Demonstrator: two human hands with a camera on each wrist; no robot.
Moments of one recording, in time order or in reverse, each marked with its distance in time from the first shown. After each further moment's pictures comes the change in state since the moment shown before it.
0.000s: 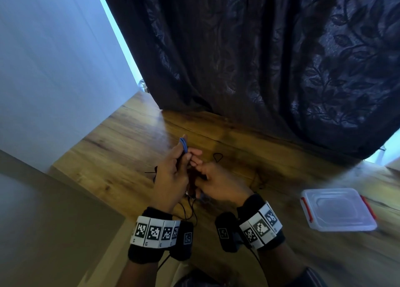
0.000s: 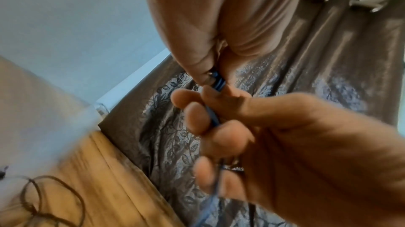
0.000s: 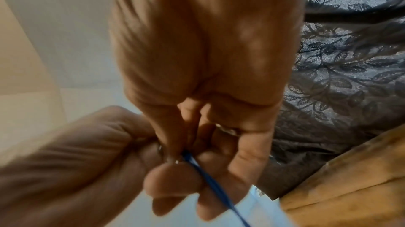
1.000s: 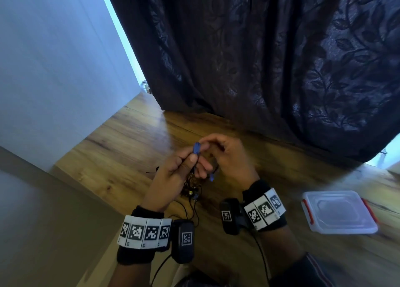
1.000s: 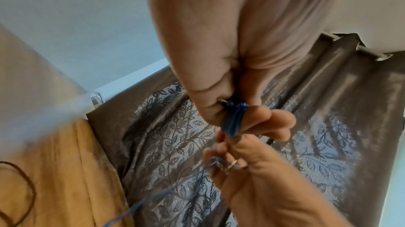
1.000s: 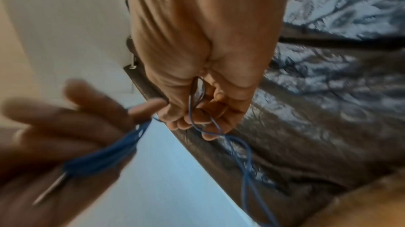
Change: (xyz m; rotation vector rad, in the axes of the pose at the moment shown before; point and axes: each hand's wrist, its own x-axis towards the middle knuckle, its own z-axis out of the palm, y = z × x) left_hand 0.002 0.006 -0.016 -0.284 -0.252 -0.028; right_hand 0.020 0.006 -0.028 0.241 0.468 -0.247
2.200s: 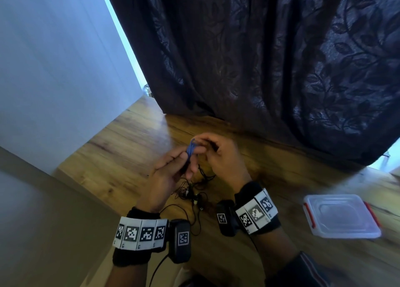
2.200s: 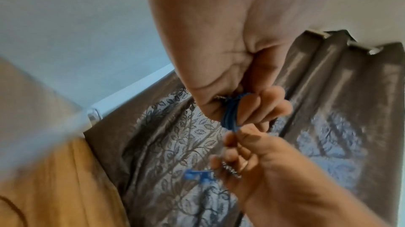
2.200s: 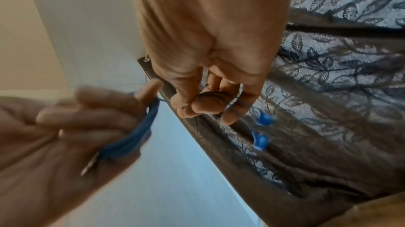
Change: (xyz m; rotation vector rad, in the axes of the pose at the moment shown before) left_hand -0.001 0.008 -0.009 -0.229 0.036 -0.029; right_hand 0.002 -0.013 0.011 -0.063 0.034 -0.072
